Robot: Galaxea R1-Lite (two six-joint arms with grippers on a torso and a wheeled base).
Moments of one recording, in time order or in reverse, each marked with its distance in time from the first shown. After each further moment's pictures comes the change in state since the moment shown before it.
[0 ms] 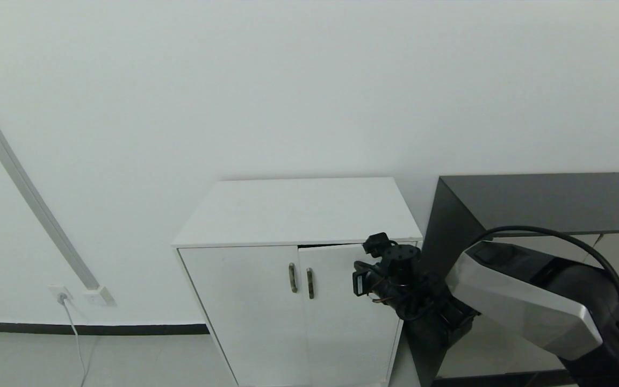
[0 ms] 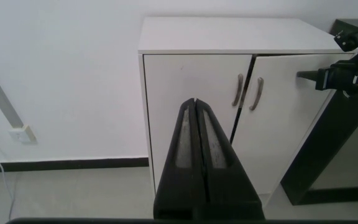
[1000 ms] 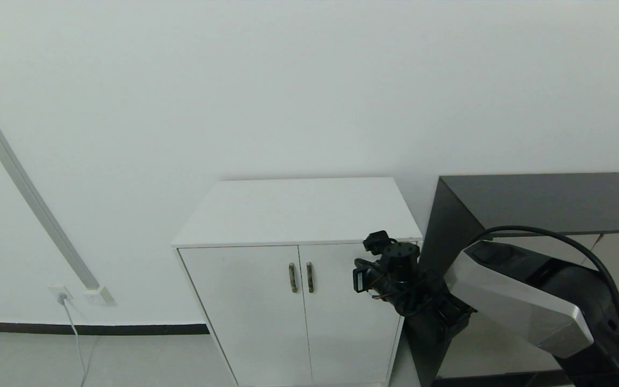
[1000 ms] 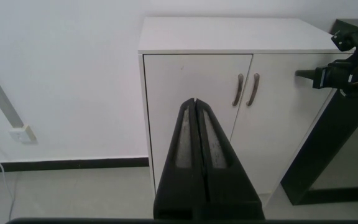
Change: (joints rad) left arm 0.000 0.000 0.000 0.000 0.000 0.000; right arm -0.016 0.024 -0.049 0.017 0.000 -0.003
